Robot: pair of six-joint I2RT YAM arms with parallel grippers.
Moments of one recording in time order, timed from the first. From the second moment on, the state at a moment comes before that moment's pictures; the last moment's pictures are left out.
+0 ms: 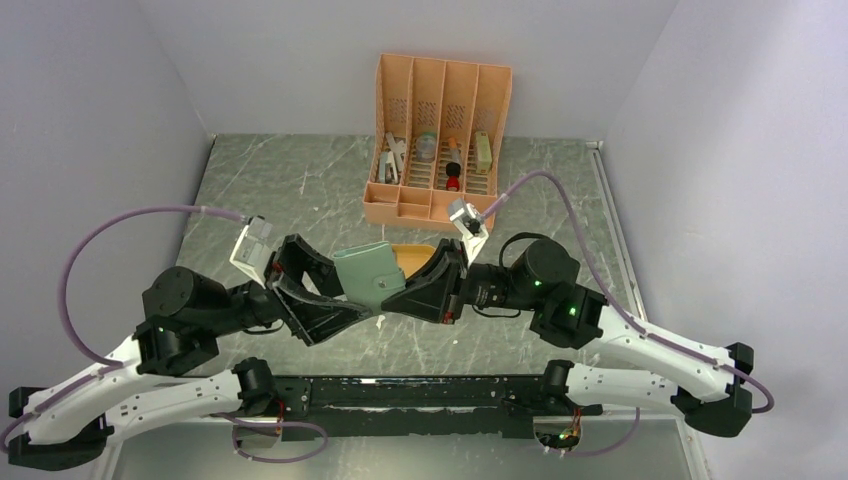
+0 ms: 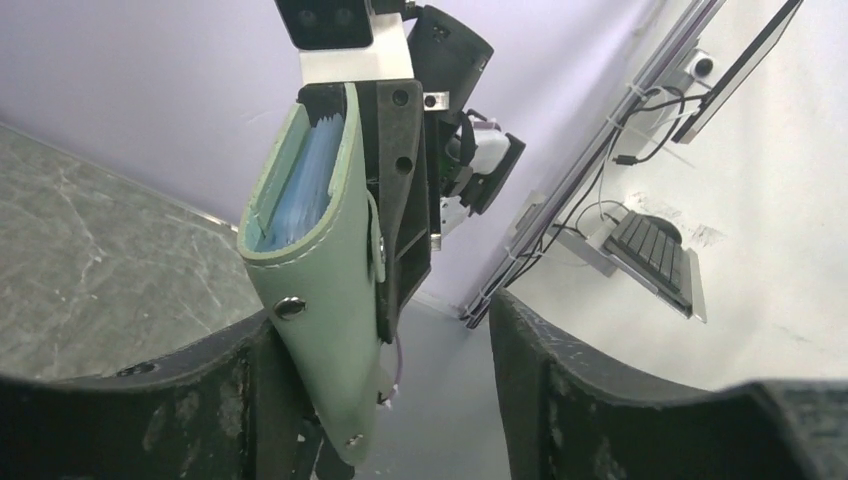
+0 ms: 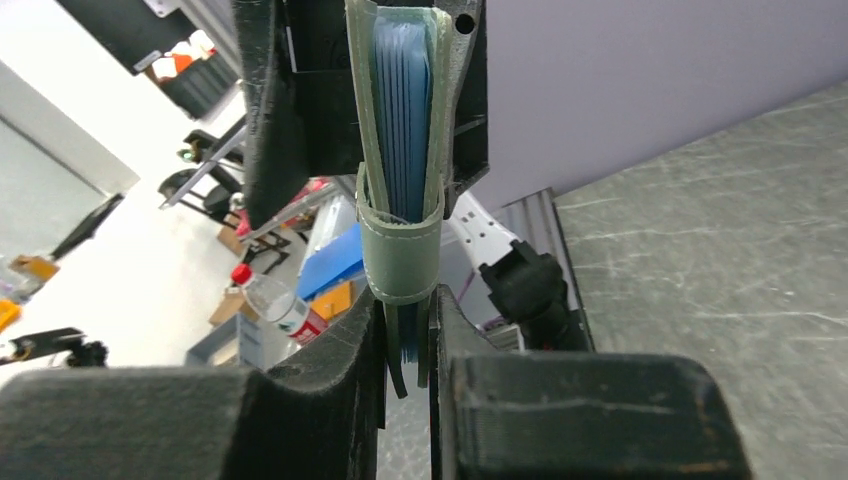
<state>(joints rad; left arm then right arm) -1.14 0.57 0.91 -0.03 0.23 -0.56 1.15 0.90 0.96 0.14 -0.39 0.60</state>
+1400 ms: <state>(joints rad) -1.14 0.58 0.88 0.07 0.13 -0.62 1.17 0.86 1.05 -0.03 -0.29 0.37</state>
